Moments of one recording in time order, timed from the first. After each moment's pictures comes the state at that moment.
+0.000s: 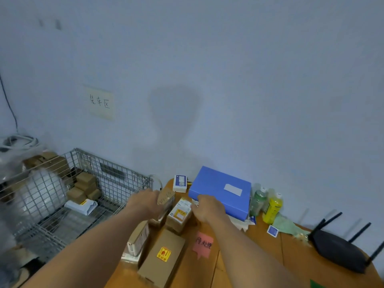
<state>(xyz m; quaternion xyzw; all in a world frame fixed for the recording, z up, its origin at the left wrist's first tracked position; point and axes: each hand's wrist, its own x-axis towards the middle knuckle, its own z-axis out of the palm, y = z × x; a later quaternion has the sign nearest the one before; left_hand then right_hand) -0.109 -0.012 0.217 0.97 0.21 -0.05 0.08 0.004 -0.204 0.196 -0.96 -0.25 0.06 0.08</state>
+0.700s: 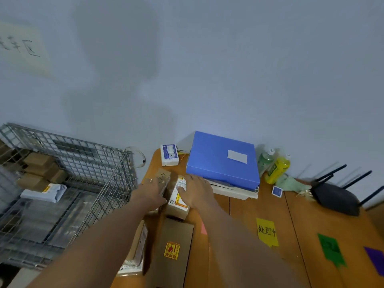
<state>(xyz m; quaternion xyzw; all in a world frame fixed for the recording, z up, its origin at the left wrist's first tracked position) 0.041 0.079 0.046 0.96 0.18 -0.15 0.15 0.086 -0.091 0.075 -0.97 -0.19 0.10 0.10</state>
